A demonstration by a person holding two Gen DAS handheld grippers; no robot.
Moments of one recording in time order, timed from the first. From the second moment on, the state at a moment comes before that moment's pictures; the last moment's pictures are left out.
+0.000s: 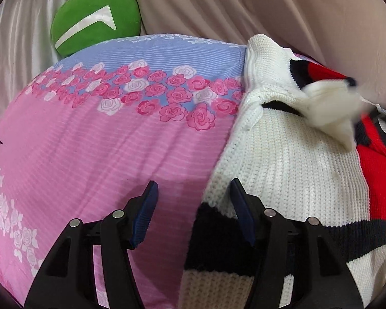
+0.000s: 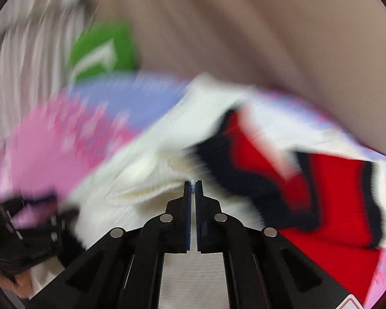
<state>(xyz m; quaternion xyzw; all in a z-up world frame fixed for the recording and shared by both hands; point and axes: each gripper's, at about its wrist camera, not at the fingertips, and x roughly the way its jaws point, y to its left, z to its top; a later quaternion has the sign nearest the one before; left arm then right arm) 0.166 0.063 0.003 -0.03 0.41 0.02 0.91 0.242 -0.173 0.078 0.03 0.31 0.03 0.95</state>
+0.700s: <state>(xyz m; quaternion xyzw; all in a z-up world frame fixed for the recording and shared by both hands) 0.280 0.021 0.017 -0.26 0.42 -0.06 0.87 0.202 -0.398 0.030 0.26 0.35 -0.15 0.89</state>
